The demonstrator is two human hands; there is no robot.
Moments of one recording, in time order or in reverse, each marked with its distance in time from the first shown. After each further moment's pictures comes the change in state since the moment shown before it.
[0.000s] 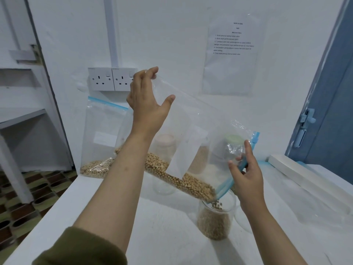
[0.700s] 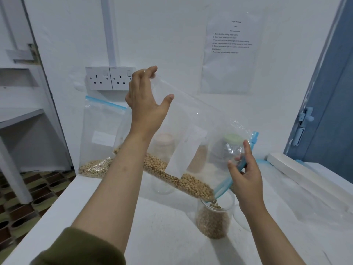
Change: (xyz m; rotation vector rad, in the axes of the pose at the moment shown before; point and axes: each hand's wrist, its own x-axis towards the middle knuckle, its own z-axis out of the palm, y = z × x) left_hand -0.001 0.000 0.002 0.009 -0.006 0.014; right_hand -0.003 -0.002 -0.001 0.015 0.011 0.023
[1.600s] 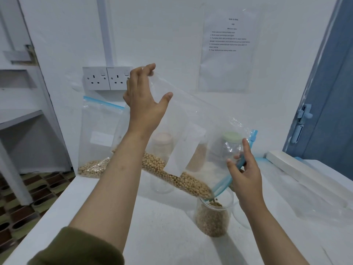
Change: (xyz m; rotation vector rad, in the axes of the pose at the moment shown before) left_hand 0.001 0.004 0.000 0.008 -0.014 0.008; right_hand 0.002 0.004 -0.004 -0.022 -0.004 -0.019
